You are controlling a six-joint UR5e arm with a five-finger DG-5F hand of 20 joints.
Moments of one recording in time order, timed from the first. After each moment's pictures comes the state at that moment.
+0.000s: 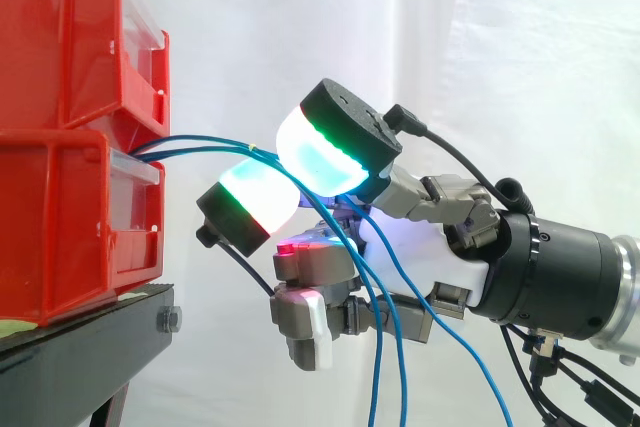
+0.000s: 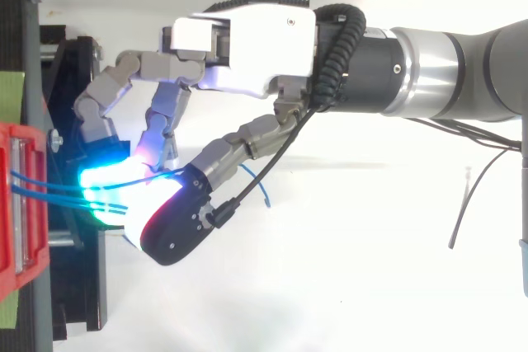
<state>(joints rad) 0.04 -2.44 -1.12 -2.45 -1.57 -0.13</state>
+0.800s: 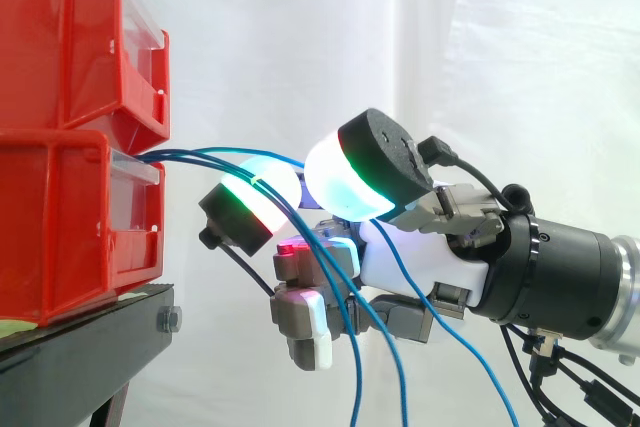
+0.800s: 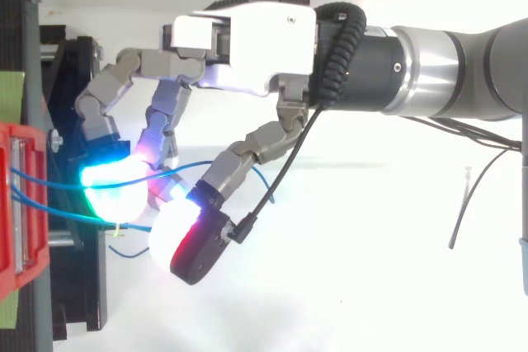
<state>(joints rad) 0.04 -2.44 -1.12 -2.45 -1.57 -0.13</state>
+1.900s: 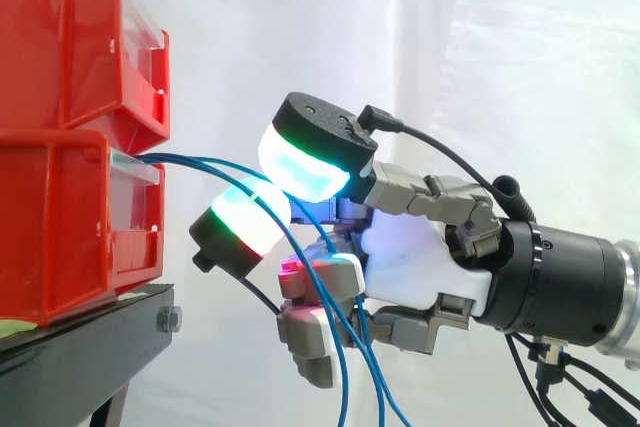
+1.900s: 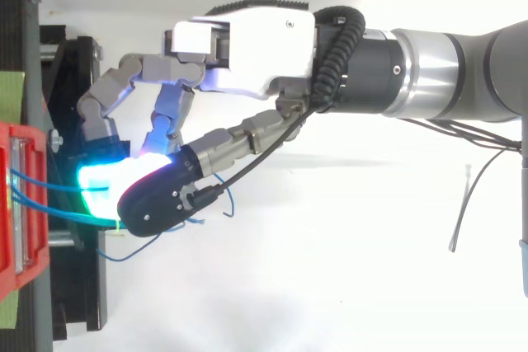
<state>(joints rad) 0.04 -2.44 -1.12 -2.48 -1.57 -0.13</state>
